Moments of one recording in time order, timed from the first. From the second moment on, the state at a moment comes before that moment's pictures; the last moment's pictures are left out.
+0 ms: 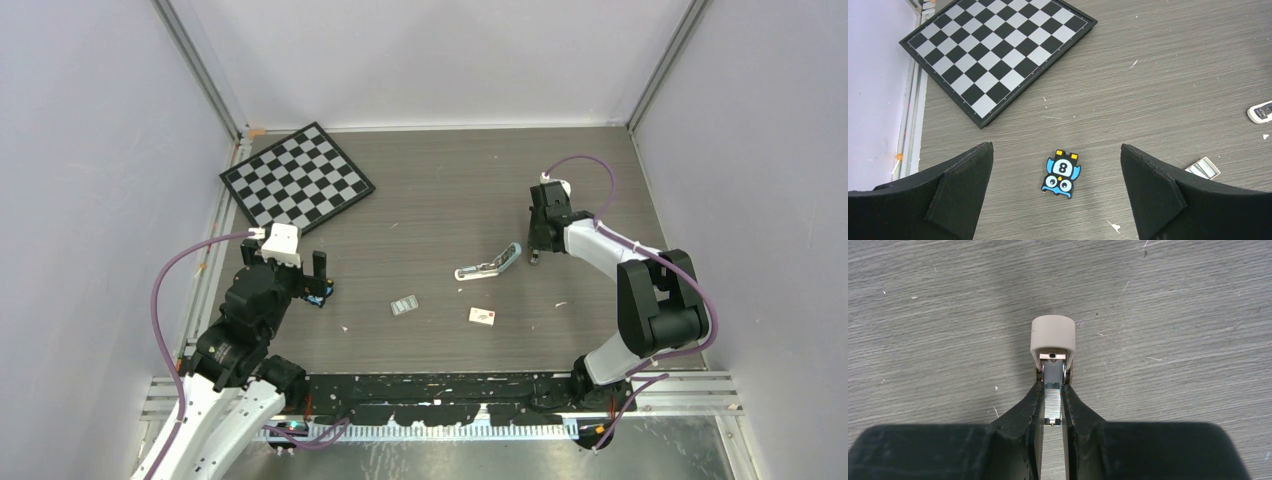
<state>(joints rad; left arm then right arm) -0.46 0.41 0.67 -0.56 -0.34 0.00 0.23 1.56 0.90 -0.31 0.25 0.34</state>
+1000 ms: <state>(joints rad) -0.46 0.41 0.67 -0.56 -0.34 0.00 0.23 1.56 0.90 -0.32 0.25 0.34</state>
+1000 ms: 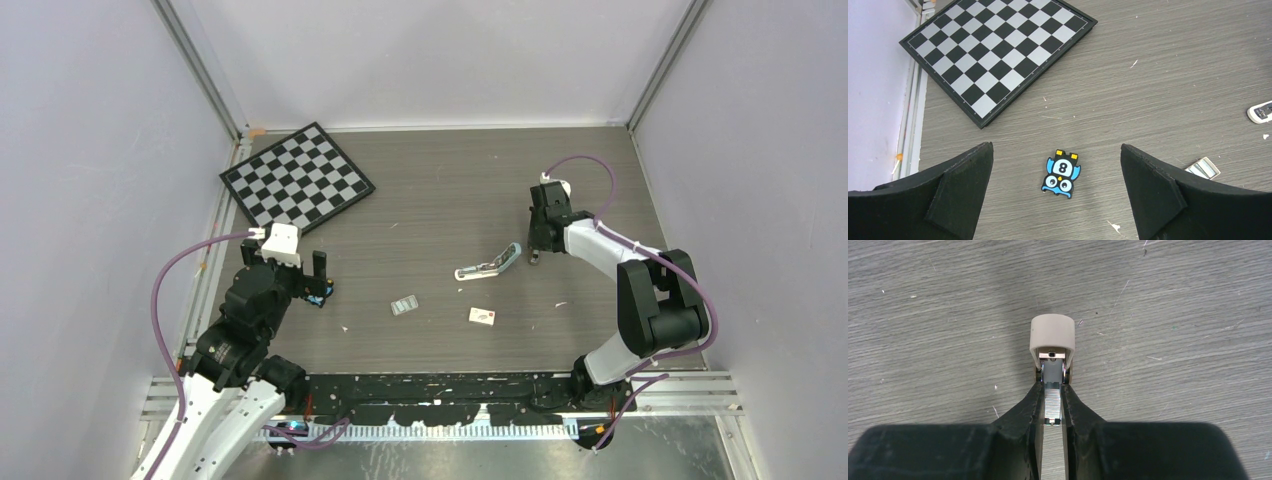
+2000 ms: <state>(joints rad) -0.46 0.41 0.67 -0.56 -0.34 0.00 0.23 1.58 0.90 -0.32 0.24 0.34</state>
